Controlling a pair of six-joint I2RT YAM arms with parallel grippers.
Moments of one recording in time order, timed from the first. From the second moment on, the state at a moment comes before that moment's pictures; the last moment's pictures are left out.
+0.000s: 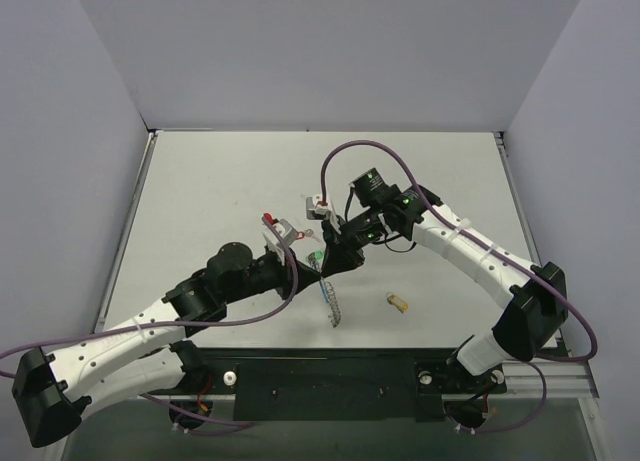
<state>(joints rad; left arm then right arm) -0.92 0.85 0.60 0.04 0.17 -0.42 0.71 1.51 1.33 -0.83 -0.91 -0.50</state>
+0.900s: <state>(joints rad) -0.85 0.63 0.37 0.28 0.20 -0.54 0.72 1.51 1.33 -0.87 -1.02 -0.55</state>
